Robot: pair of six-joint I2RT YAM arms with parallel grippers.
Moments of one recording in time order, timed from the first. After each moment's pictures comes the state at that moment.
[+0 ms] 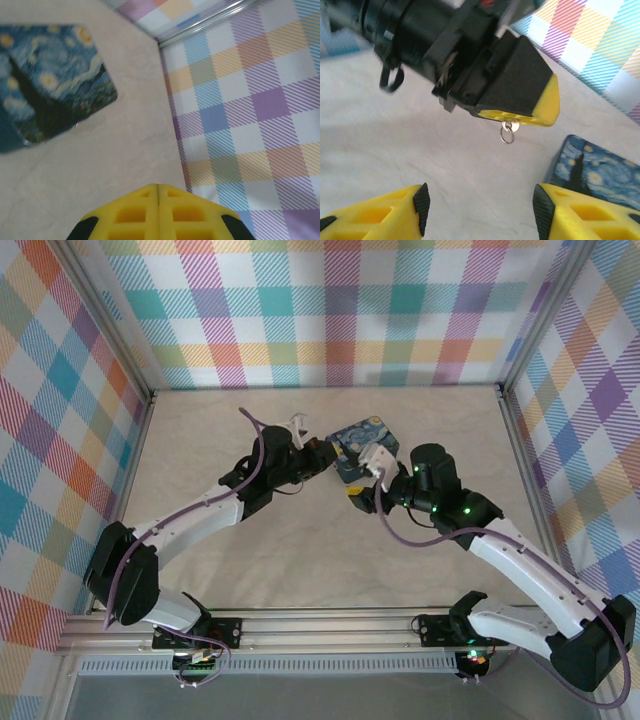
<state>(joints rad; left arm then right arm) -0.67 1.45 1.03 0.13 0.22 -0.96 0.63 1.02 0.92 -0.32 -0.34 -0.20</state>
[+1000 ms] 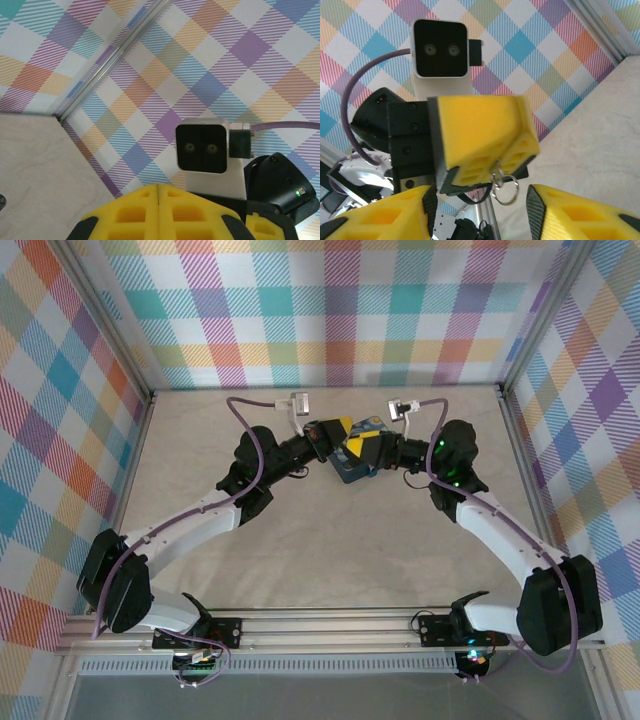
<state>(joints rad) -0.71 1.41 1.03 0.55 0.29 -0.82 0.38 1.25 0.87 0.56 -0.98 0.92</state>
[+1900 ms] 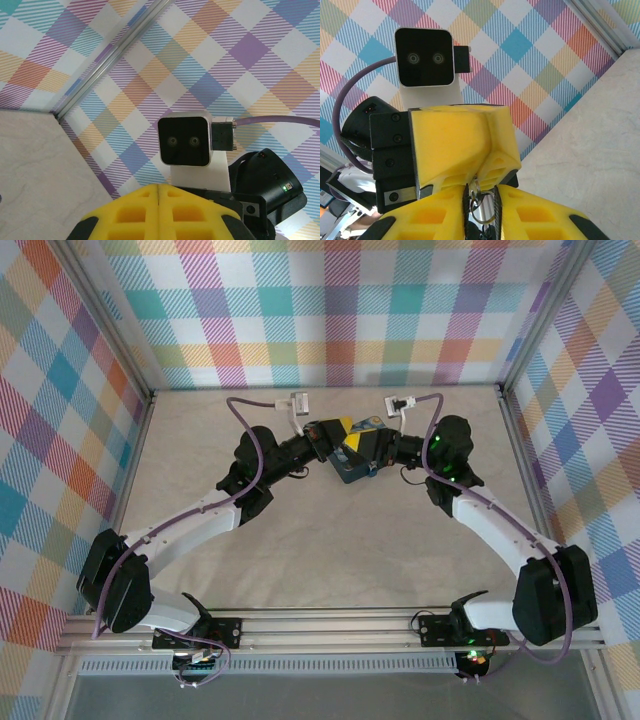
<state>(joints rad) -0.71 1.41 1.03 0.55 0.29 -0.84 0.38 1.30 0.90 0.57 -0.99 0.95</state>
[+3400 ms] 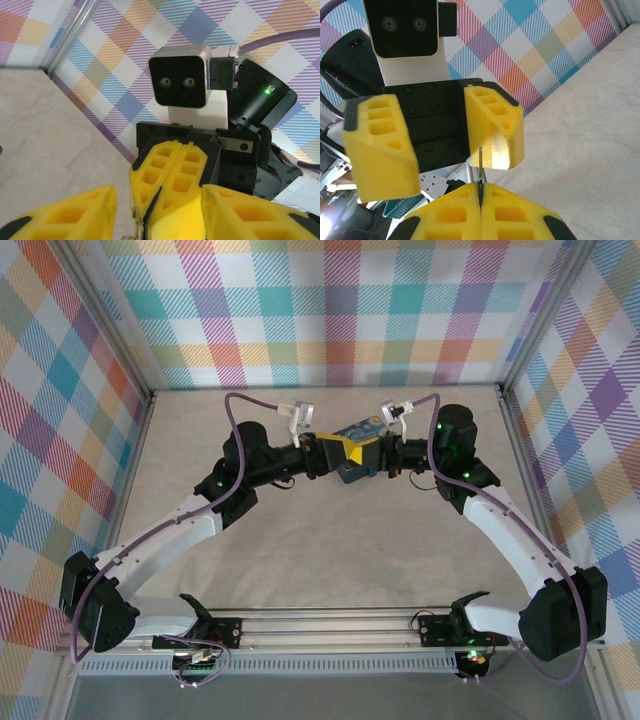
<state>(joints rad) -0.70 1.28 1.08 0.20 0.49 -0.69 0.37 1.22 1.02 0.08 -1.09 0.59</state>
